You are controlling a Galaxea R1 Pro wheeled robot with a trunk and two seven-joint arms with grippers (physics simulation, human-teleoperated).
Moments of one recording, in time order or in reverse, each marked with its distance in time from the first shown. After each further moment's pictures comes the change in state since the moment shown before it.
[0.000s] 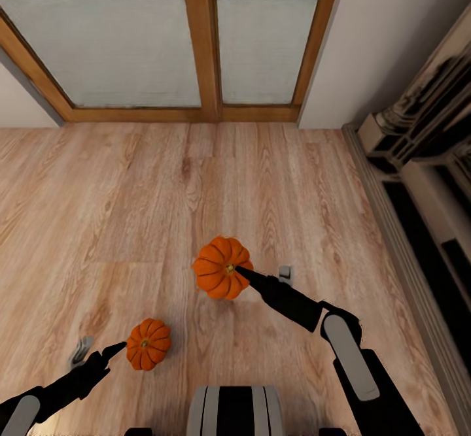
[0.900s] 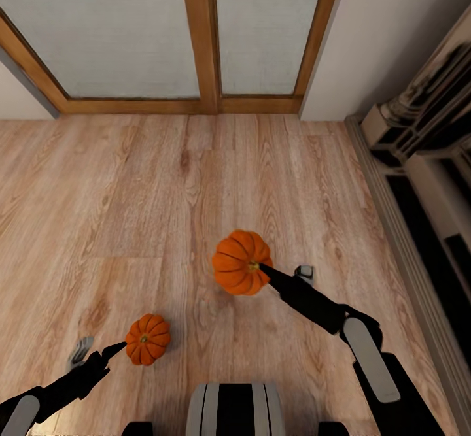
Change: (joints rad) left arm 0.000 0.002 0.000 0.000 0.000 0.000 0.000; right arm 0.016 -0.073 -0.065 0.009 -0.013 -0.016 0.237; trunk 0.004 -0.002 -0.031
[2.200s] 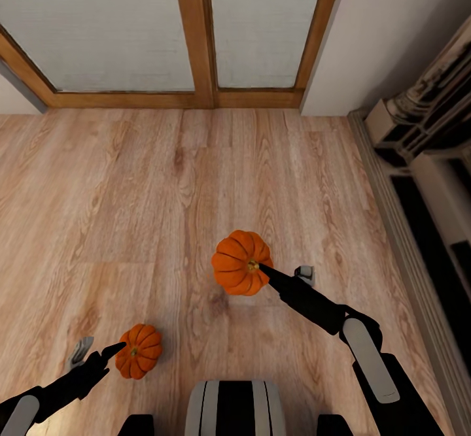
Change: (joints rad) left arm 0.000 0.002 0.000 0.000 -0.001 0.000 0.000; right arm 0.002 0.003 -0.001 0.001 0.002 -0.004 -0.002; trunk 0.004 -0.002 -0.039
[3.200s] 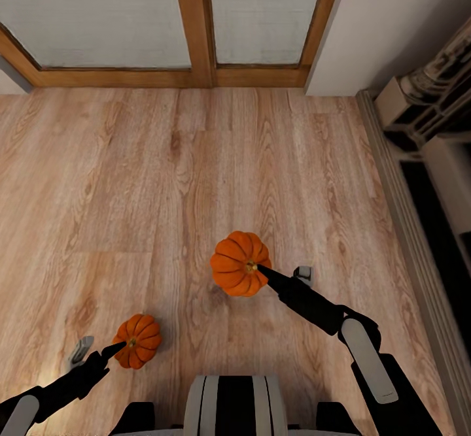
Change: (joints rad) left arm 0.000 0.000 0.000 0.000 0.002 0.000 0.000; right arm 0.000 0.002 0.007 0.006 0.005 -0.006 -0.001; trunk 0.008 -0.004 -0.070
